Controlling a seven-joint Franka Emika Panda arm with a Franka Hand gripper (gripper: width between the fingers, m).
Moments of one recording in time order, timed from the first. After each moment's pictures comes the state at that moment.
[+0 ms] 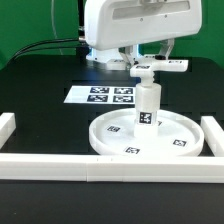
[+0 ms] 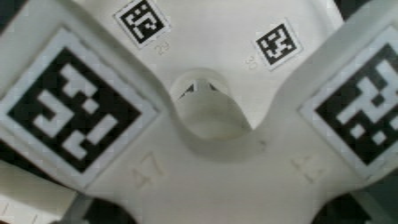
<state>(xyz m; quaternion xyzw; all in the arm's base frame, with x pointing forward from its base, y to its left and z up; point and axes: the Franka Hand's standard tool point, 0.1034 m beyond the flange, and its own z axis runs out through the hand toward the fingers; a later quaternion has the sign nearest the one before) 0.542 0.031 0.122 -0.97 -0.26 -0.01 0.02</state>
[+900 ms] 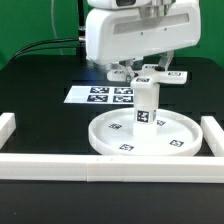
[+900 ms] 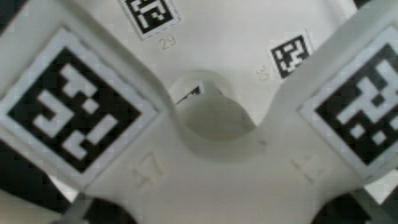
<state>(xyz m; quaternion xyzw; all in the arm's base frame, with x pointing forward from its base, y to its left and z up) 0.540 0.030 0.098 -0.96 -0.27 0.00 0.03</state>
